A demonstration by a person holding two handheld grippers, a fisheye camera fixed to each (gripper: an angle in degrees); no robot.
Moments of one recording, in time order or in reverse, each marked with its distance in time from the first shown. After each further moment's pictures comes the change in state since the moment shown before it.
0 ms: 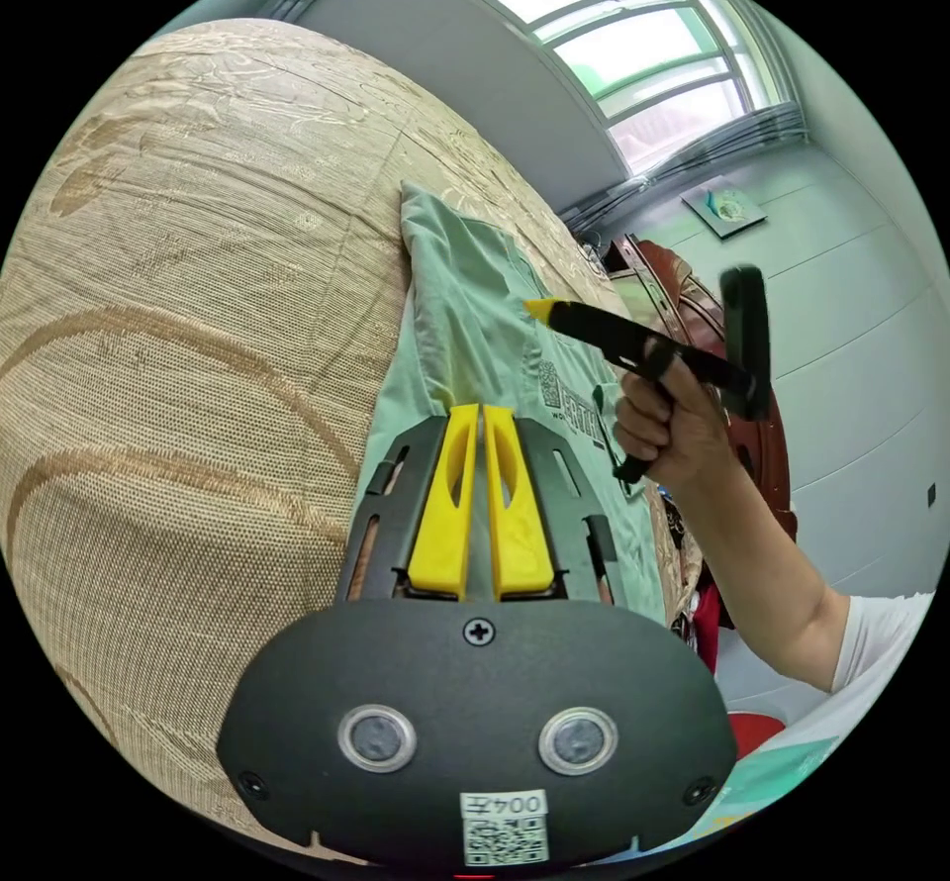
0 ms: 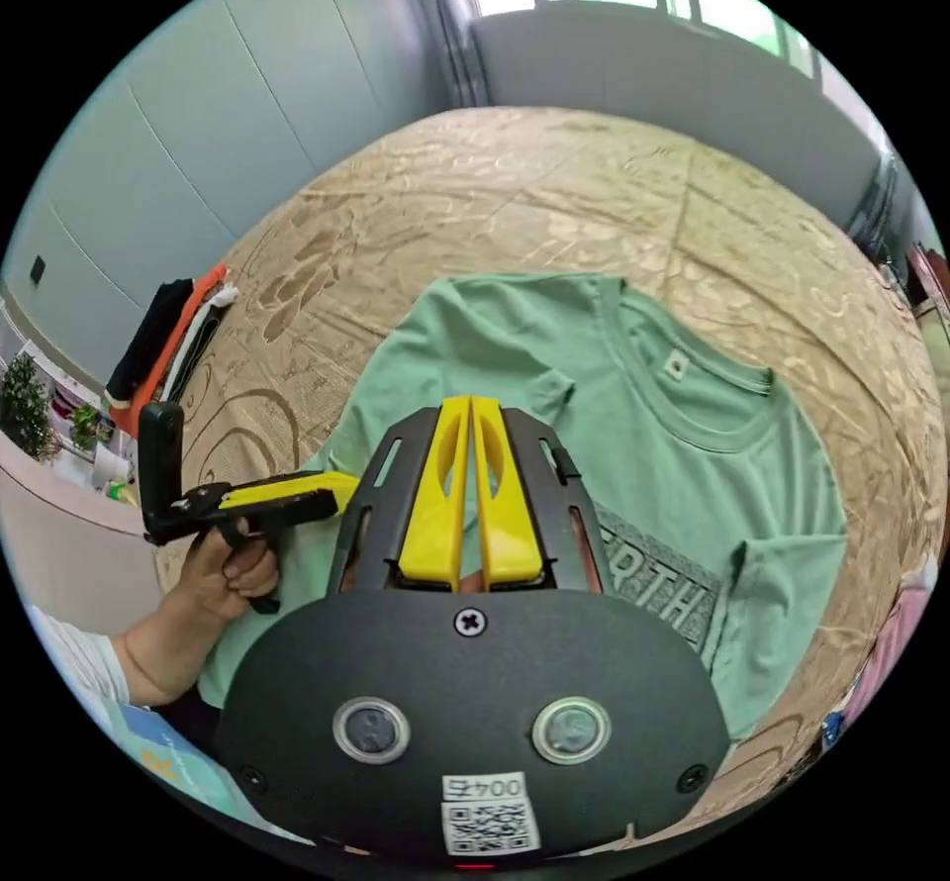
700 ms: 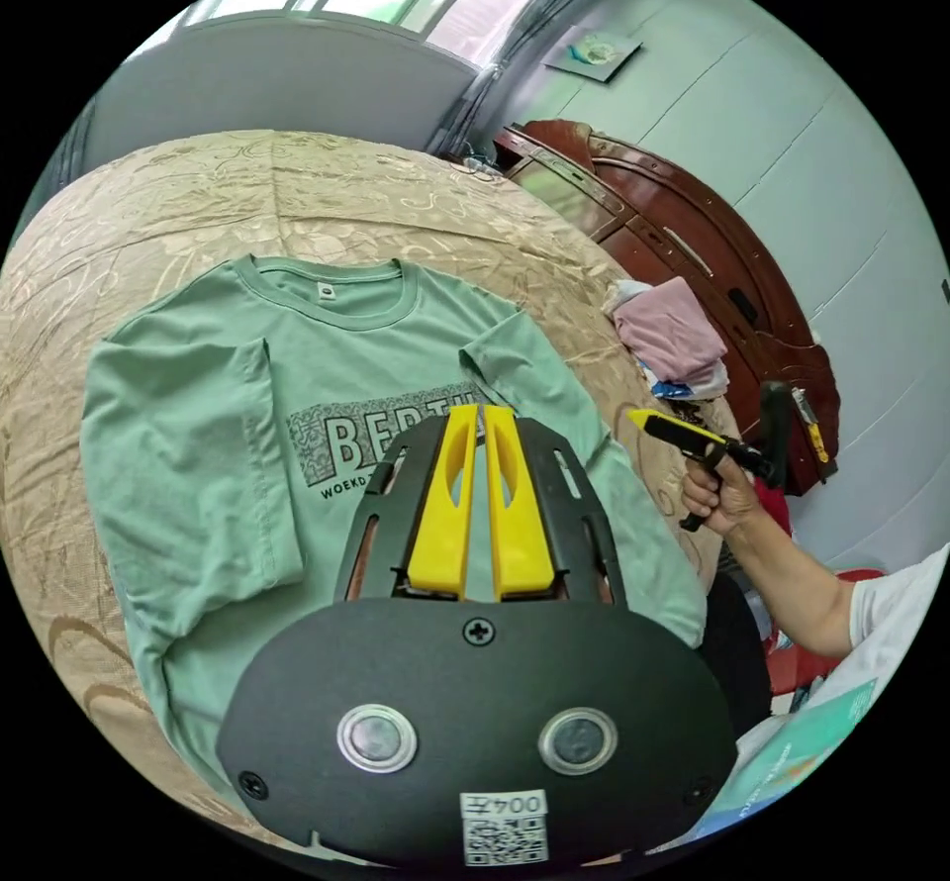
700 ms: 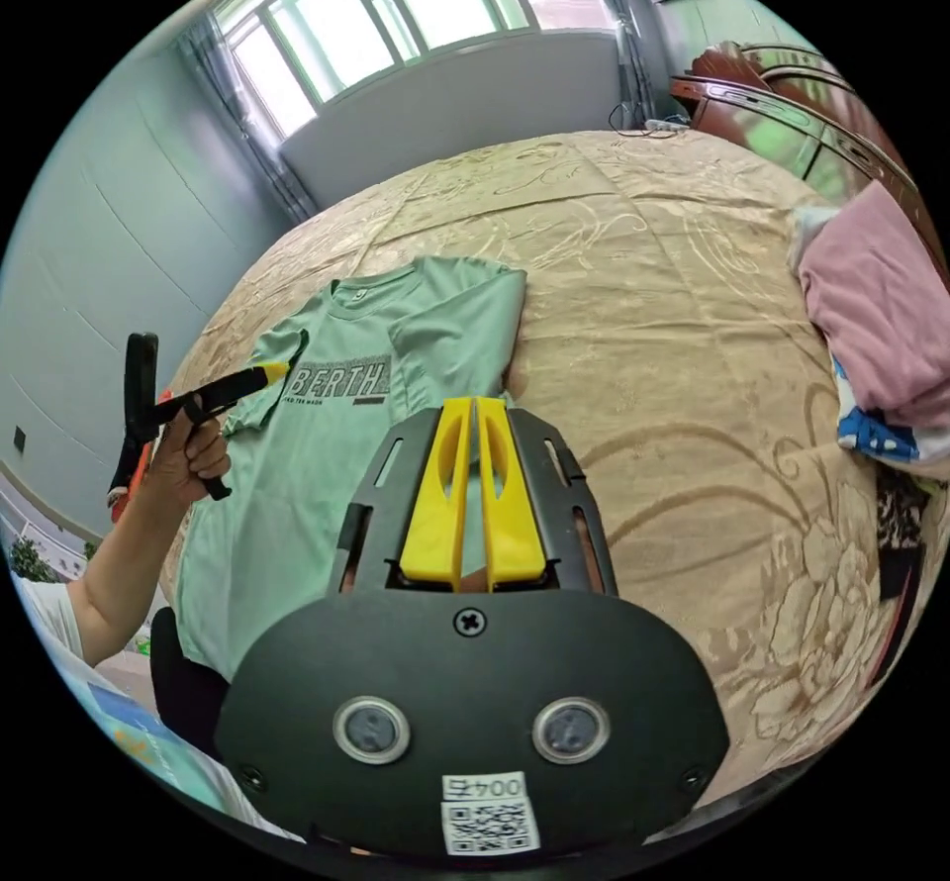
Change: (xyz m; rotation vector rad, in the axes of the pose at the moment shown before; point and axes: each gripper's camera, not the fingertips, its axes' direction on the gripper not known) left arm 0.204 0.000 0.138 -0.170 -0.095 0.439; right arm 0.201 0.273 -0.140 0.141 0.109 0.436
